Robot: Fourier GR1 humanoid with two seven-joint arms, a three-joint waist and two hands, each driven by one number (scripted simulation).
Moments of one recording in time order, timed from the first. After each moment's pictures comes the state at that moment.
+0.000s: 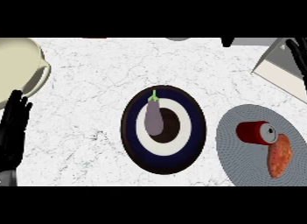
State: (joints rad) left arm 0.04 0.35 0.03 -1.62 0.19 0.28 0.02; right arm -0.32 -0.50 -0.02 -1.69 -0.29 -0.06 0.04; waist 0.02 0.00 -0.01
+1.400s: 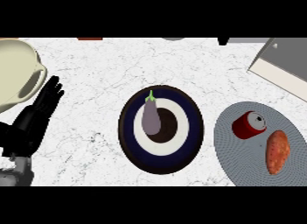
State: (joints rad) left arm -0.08 0.36 -0.08 -1.64 0.17 0.09 0.14; right arm 0.04 -0.87 -0.28 -1.20 -0.21 0.63 -0.44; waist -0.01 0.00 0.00
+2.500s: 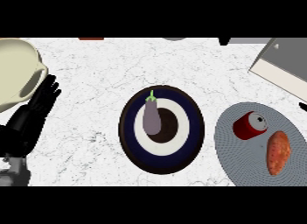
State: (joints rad) left arm -0.08 0.32 -0.01 -1.67 0.13 0.01 0.17; right arm 0.05 -0.76 -0.15 -1.54 0.17 0.56 -0.16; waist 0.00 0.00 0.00
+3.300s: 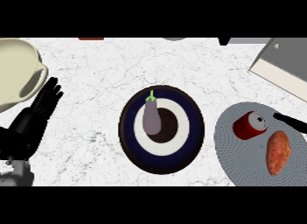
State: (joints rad) left arm -0.06 0.27 0.02 -1.69 0.08 -0.02 0.18; right arm 0.02 -0.67 -0.06 -1.60 0.38 0.68 0.00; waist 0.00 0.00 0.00
